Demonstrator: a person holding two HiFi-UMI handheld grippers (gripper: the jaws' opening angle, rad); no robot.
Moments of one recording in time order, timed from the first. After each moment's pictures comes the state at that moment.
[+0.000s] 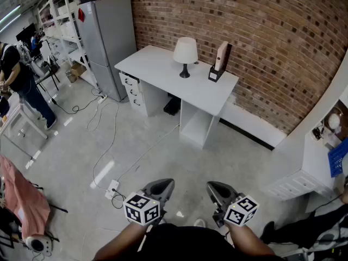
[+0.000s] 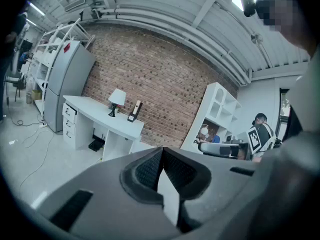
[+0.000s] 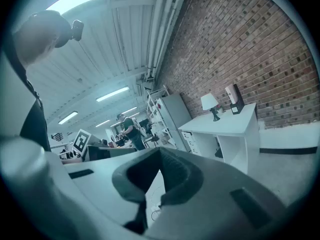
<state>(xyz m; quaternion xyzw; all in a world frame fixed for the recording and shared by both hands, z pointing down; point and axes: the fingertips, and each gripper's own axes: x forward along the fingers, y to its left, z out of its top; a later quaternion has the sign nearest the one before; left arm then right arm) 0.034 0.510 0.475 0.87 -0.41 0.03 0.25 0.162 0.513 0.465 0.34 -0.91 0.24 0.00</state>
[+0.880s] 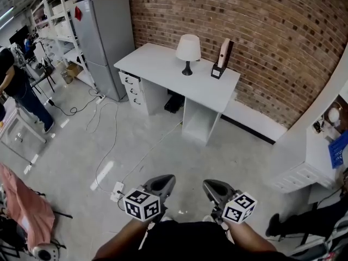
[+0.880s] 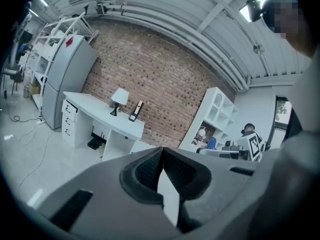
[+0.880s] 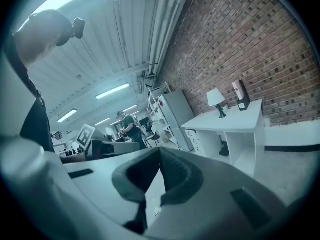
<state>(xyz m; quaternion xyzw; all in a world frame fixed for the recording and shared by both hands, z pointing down) -0.038 0.496 0.471 0.88 -0.39 0.02 0.27 0.075 0.512 0.471 0.34 -0.91 0.24 0.01</state>
